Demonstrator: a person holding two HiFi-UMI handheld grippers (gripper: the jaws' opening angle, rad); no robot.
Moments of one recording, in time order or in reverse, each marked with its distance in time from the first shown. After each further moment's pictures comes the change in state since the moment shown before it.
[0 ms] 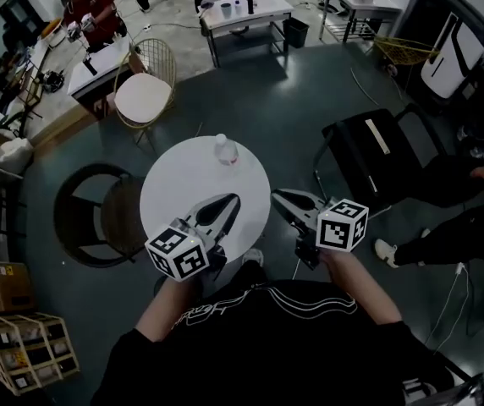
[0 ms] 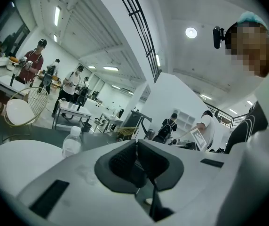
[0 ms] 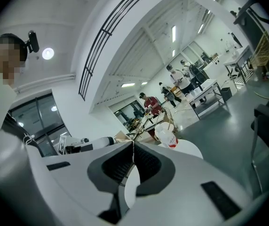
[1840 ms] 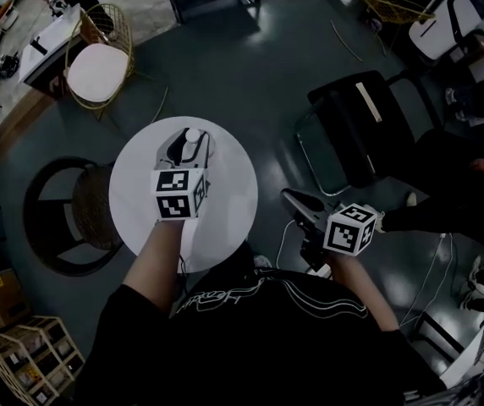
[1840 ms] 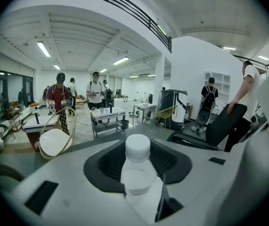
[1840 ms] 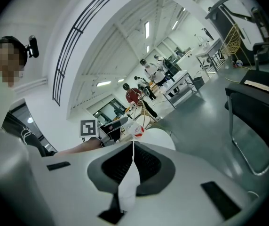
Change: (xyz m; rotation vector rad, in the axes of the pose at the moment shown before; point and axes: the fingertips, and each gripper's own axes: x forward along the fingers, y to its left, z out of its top) left arm 0.107 0.211 -0.009 0.288 0.205 0.455; right arm -0.009 -0.105 -0.036 0.208 0.044 -0.228
